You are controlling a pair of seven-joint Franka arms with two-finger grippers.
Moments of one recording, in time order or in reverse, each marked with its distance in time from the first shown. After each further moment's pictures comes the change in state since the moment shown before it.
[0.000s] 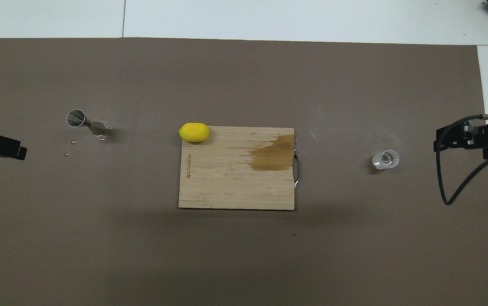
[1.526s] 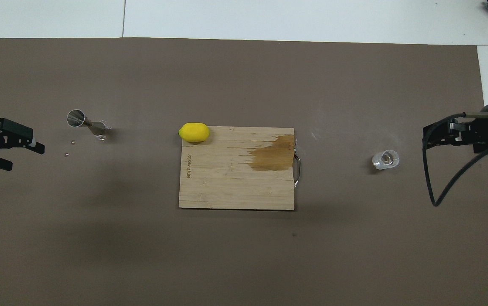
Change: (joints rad) left arm 0.026 0.233 0.234 -0.078 -0.337 0.006 -0.271; right arm 0.037 0.031 0.011 0.046 -0.020 -0.028 0.000
